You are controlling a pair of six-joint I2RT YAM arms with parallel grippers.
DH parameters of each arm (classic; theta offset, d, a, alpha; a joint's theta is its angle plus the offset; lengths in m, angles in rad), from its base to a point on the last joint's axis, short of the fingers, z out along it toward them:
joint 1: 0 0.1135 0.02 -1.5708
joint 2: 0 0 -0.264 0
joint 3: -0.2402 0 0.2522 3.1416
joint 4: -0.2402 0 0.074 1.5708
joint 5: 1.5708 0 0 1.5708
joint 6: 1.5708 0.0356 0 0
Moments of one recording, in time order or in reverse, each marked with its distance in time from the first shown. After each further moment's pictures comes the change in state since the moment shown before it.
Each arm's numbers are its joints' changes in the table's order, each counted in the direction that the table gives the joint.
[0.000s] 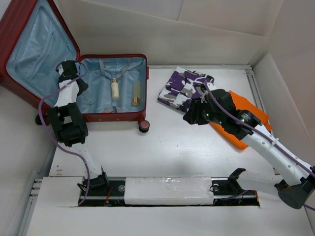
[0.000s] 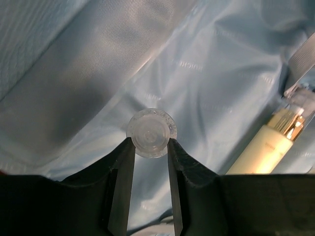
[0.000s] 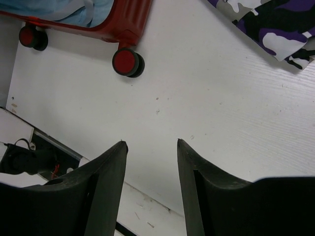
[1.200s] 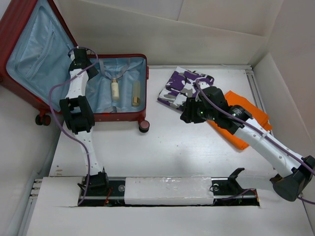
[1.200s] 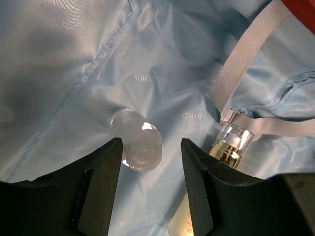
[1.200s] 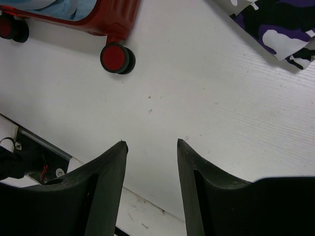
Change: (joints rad) left arm -0.104 0.305 -0.474 -0.082 -0.005 0.040; right arm 0.000 0.099 -0.032 -0.003 0.001 -0.026
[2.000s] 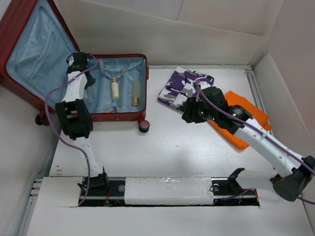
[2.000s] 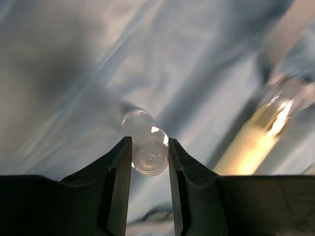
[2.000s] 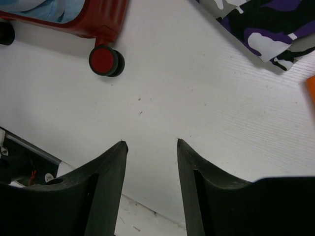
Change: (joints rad) left arm -0.001 -0.130 0.162 -0.079 -0.079 0.011; right arm 0.000 0.000 -0.005 -0.027 0.047 -0.020
